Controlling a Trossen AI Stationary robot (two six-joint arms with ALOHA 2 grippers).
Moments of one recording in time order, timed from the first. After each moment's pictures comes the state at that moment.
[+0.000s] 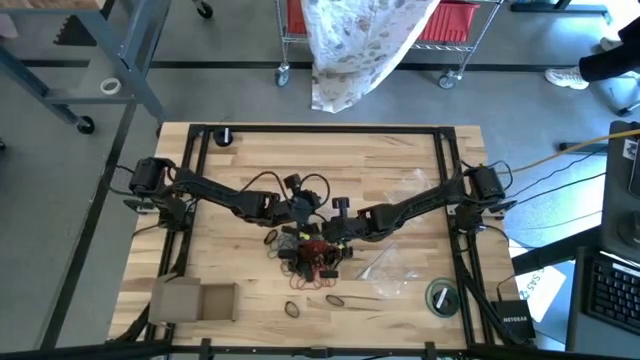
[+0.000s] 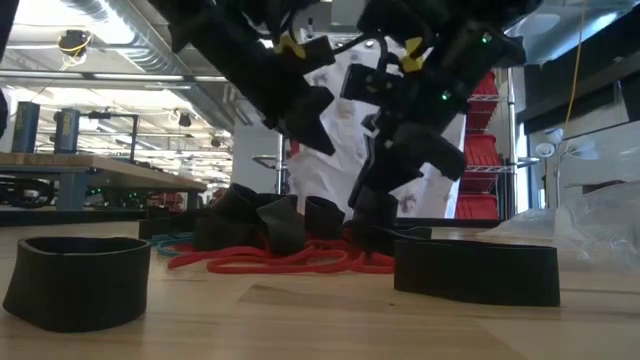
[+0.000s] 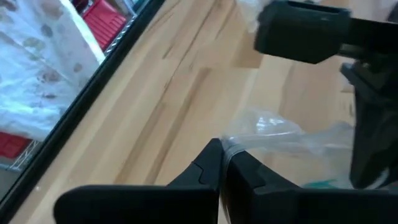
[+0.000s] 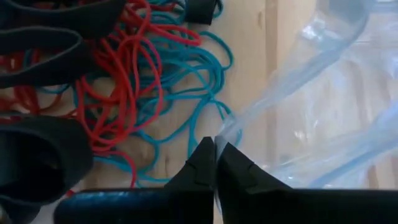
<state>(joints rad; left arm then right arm) -0.09 1.74 1.00 0.04 -0.66 -0.04 0.18 1.85 1.05 -0.18 0.29 -0.07</state>
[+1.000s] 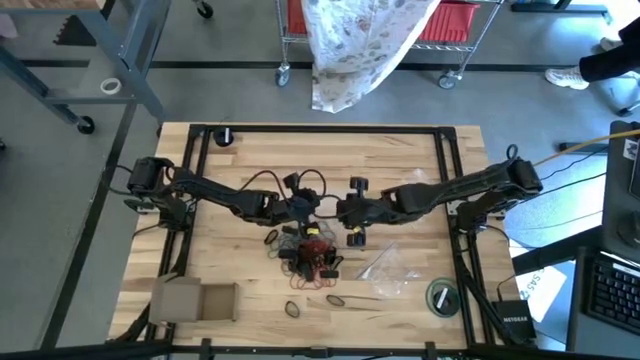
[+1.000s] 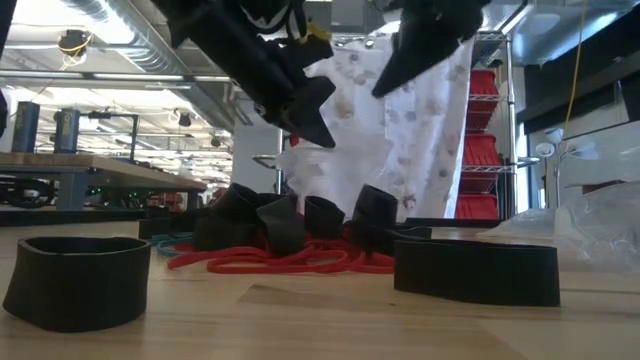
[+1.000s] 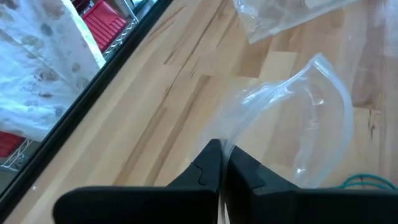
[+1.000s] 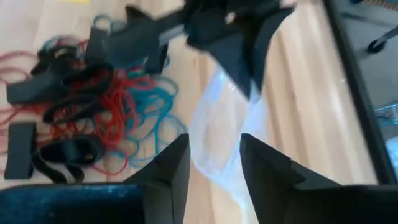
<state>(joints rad) -0.10 1.72 1.00 0.04 -0.64 -0.06 0.18 1.54 1.18 -0.53 0.37 0.01</state>
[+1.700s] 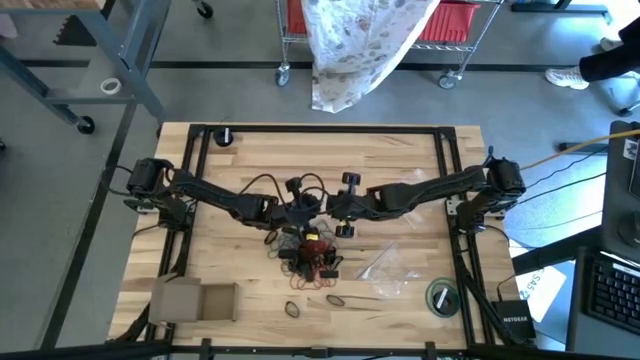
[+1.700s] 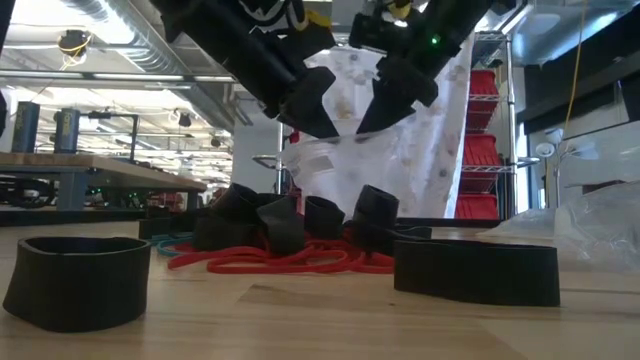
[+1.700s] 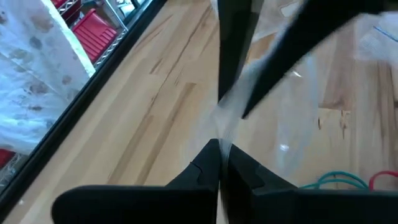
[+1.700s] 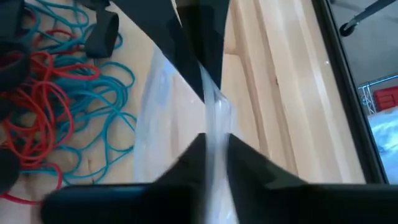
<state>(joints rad) -0.13 1.72 1.00 0.06 -0.63 -0.02 0.10 1.67 1.15 -0.42 0.42 -0.03</state>
